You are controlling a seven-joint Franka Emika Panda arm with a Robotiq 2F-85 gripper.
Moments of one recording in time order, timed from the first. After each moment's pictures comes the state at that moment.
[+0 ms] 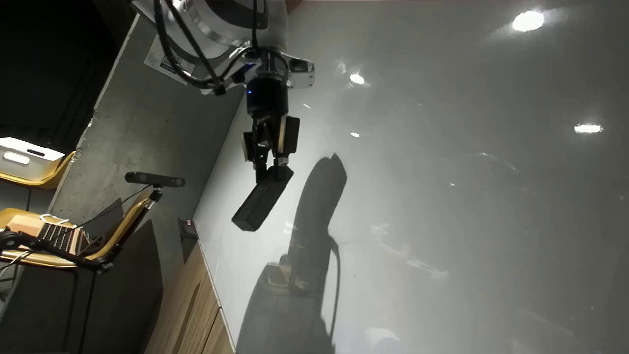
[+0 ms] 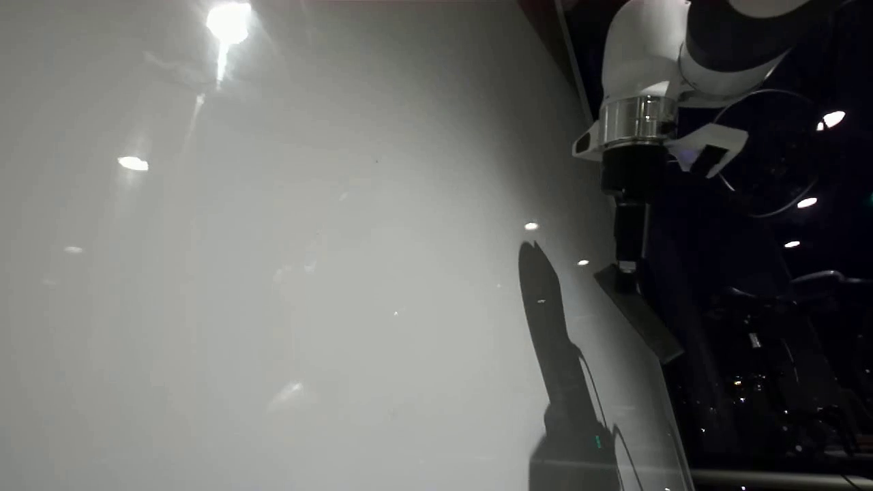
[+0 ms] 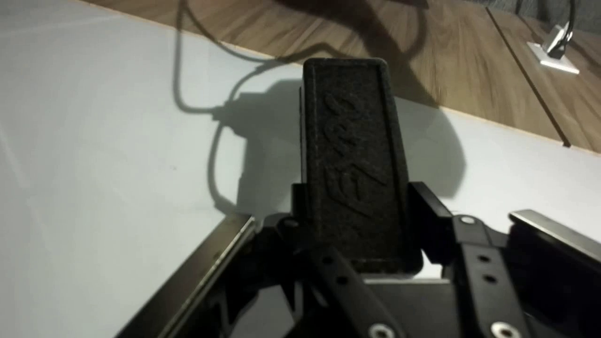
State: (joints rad) arm 0.06 -0.48 0.09 -2.14 -0.28 1.96 0.02
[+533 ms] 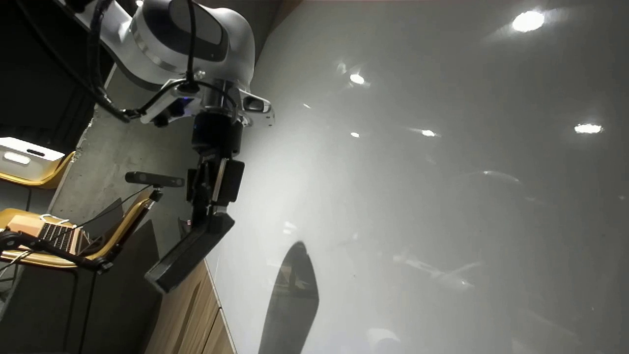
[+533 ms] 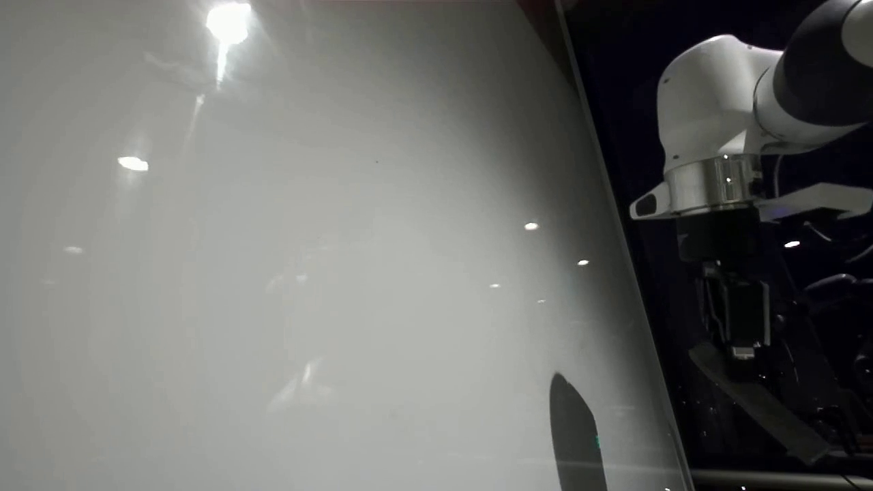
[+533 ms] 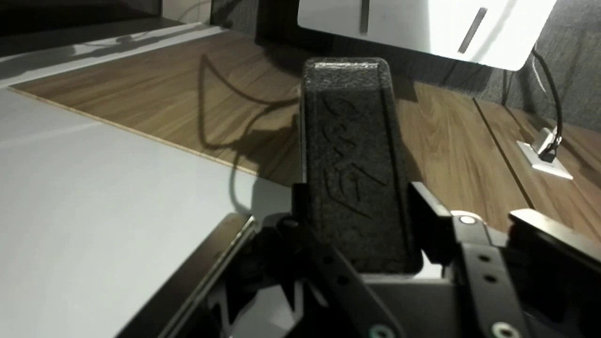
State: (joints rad) arm 0.05 -0.62 0.08 -2.46 -0.28 1.99 0.02
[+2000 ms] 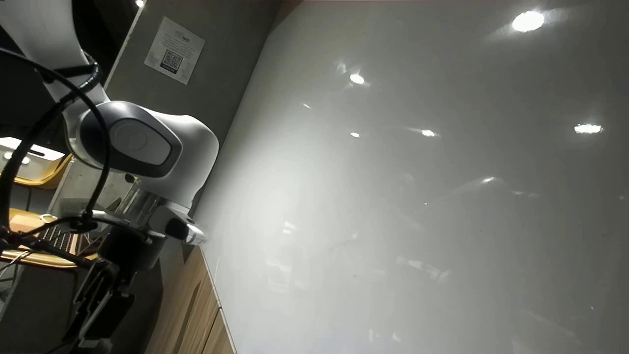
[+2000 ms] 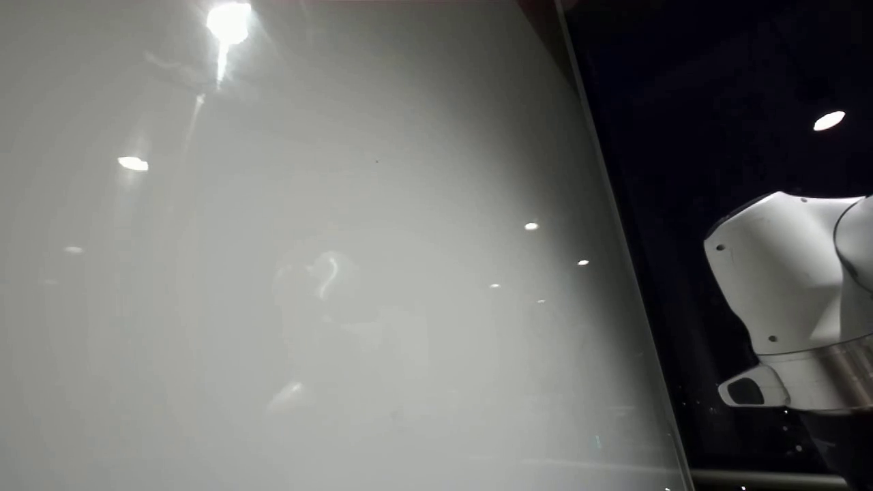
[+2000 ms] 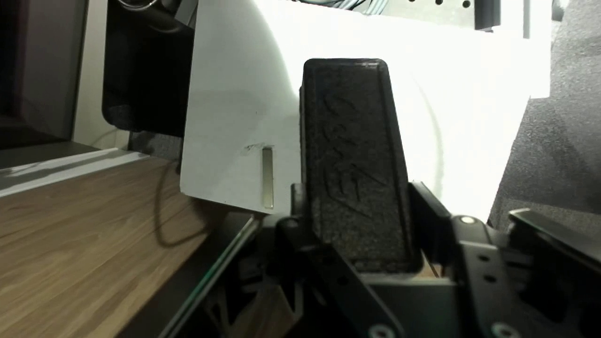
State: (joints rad) arm 0.08 -0.46 0.08 -2.78 -0.15 2.16 0.04
